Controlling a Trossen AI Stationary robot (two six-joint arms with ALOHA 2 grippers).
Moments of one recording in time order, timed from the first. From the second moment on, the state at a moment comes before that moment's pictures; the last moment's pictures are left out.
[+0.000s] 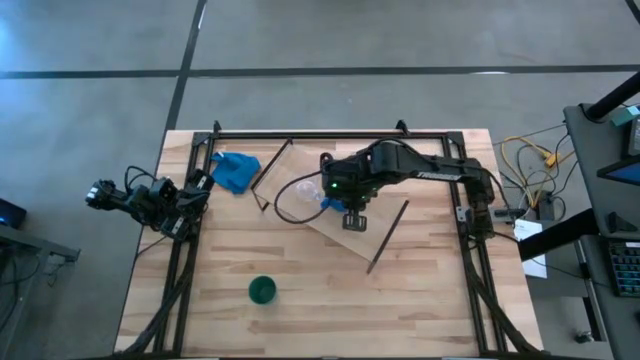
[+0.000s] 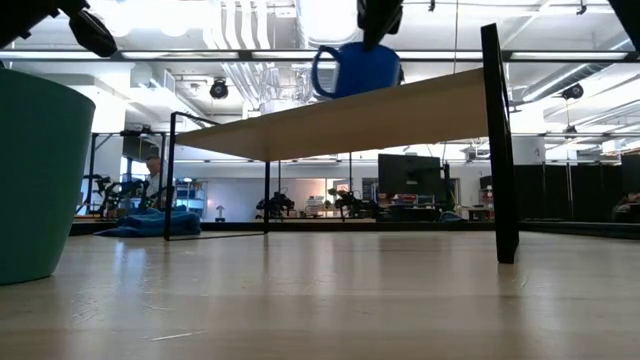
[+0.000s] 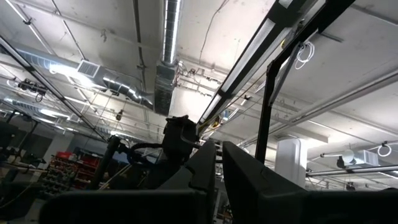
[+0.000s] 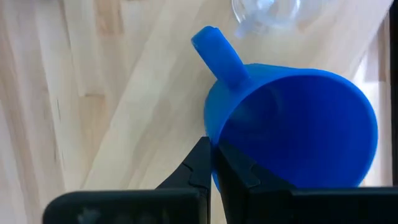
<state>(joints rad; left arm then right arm) -0.34 0.08 0.04 0.78 -0.27 -0.10 0.02 1.97 2.21 -1.53 0.05 0.09</state>
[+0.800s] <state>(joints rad) -0.34 0.08 0.04 0.78 -0.27 -0.10 0.02 1.98 2.24 -1.53 0.02 0.09</state>
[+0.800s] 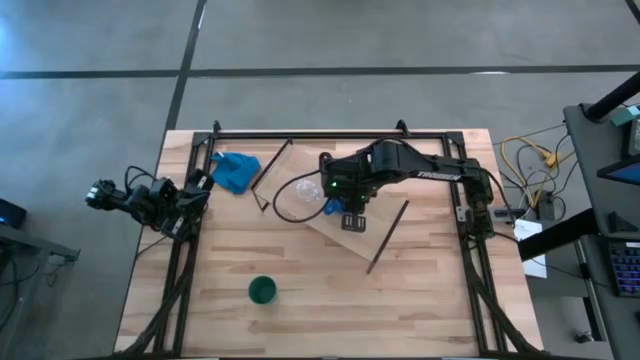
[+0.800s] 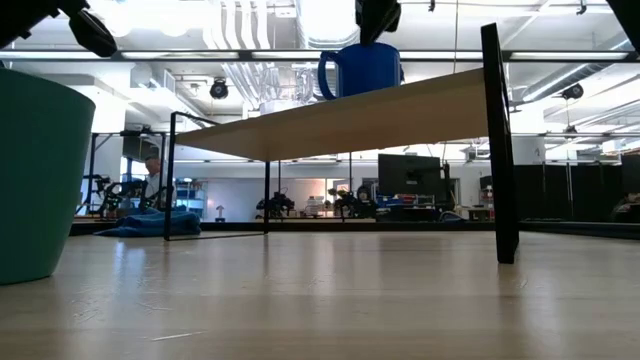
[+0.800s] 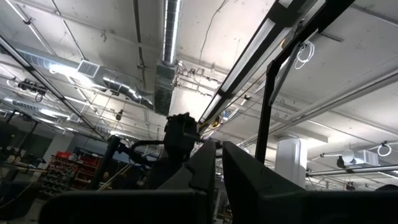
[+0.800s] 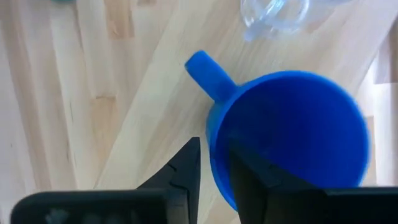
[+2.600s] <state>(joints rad) -0.44 1.31 1.25 -1.03 0.15 -0.57 0.24 1.82 2.34 -1.57 0.04 0.50</state>
